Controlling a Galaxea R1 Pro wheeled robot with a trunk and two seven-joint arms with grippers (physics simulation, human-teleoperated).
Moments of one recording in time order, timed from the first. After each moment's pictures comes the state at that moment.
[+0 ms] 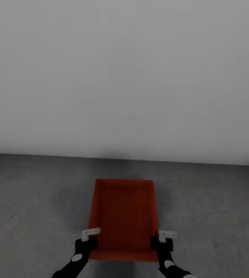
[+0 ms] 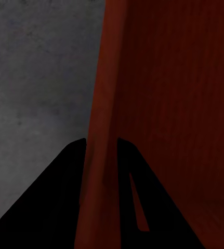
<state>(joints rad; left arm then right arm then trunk) -0.50 -0.12 -0.09 -0.28 0.13 -0.23 0.20 -0.58 0.15 -0.10 -0.03 0.16 -0.53 -0.26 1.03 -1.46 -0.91</state>
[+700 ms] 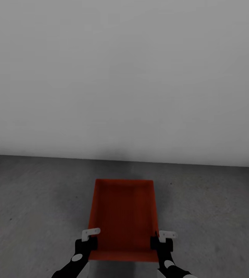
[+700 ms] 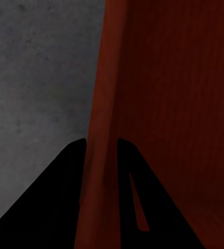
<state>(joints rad) -0.50 -0.12 -0.09 -0.28 0.13 -0.22 0.20 -0.58 0.15 -0.11 -0.03 0.17 -0.53 -0.26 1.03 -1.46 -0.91</state>
